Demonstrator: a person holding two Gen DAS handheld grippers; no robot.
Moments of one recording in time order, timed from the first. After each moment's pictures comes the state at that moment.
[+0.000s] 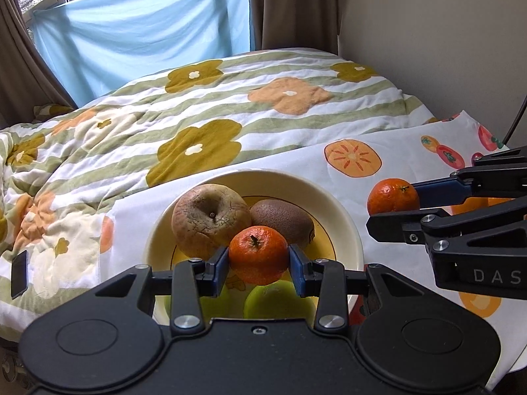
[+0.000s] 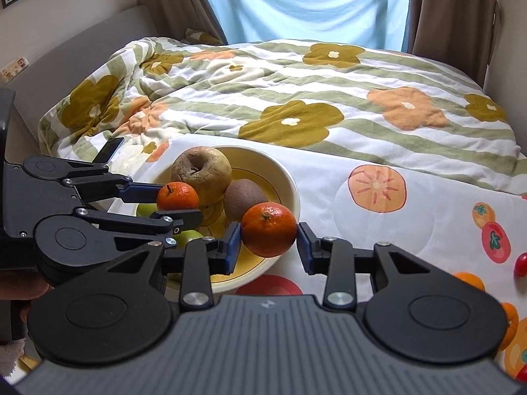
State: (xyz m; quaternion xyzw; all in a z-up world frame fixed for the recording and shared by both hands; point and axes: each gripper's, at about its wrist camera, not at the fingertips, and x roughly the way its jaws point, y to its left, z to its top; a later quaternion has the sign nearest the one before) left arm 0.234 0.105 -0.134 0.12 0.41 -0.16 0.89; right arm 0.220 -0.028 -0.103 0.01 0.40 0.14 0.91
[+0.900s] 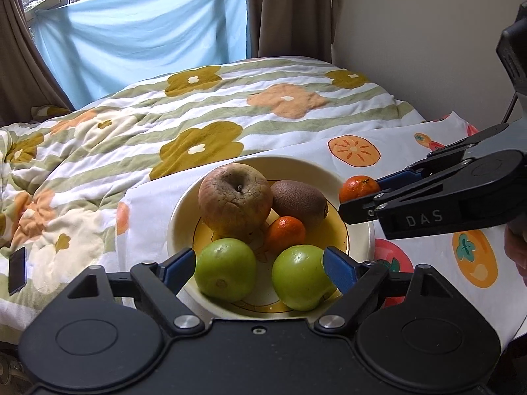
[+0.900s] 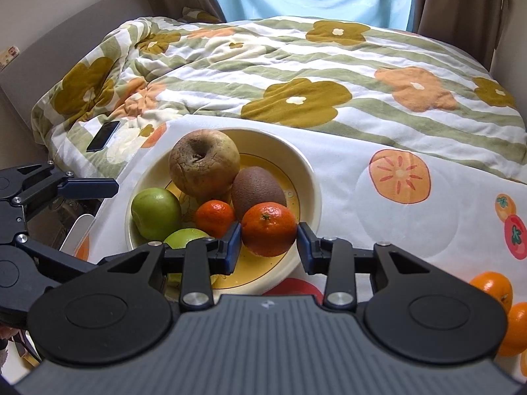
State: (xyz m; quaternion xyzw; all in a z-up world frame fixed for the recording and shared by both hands) left arm 0.206 0.147 -0.130 0.10 0.39 -0.18 0.90; right arm 0.247 0.006 -0.125 0.00 0.44 0.15 0.88
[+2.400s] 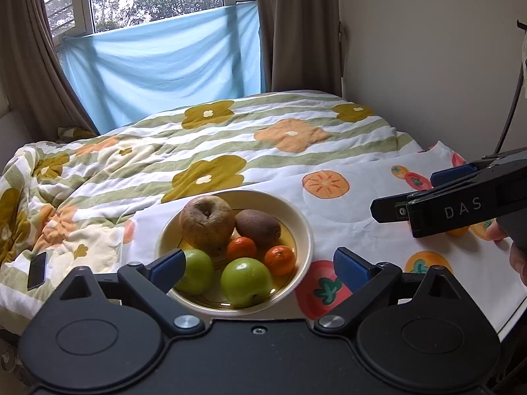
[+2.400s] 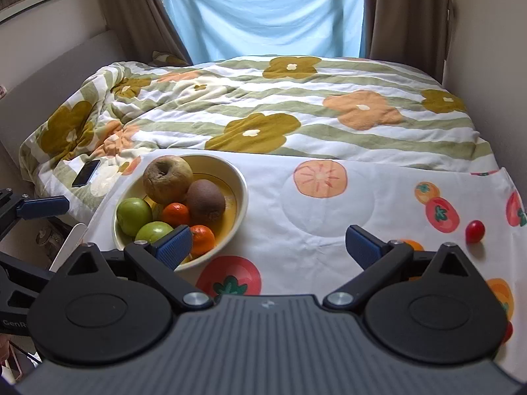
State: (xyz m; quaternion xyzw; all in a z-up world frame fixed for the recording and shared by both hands) left arm 0.132 0.093 -0.084 0.09 0.33 -0.14 0.93; right arm 0.164 -0.088 -0.076 0.04 0.38 0.07 0.92
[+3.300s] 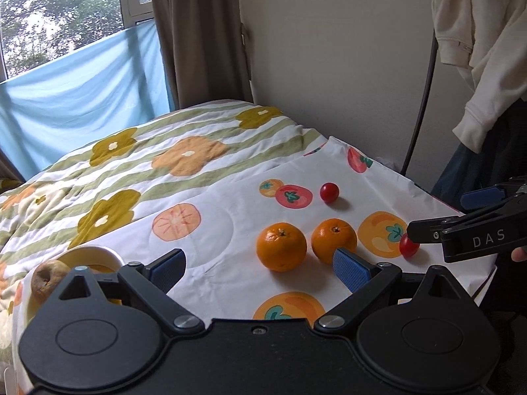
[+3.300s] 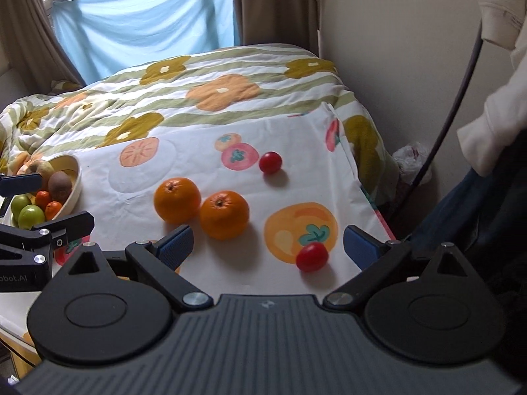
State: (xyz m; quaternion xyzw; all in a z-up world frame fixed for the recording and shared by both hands) left arm 0.124 -0.084 -0.098 0.15 0.31 -0.27 0.90; right arm 0.067 -0.271 -0.095 0.08 0.39 -0.11 0.91
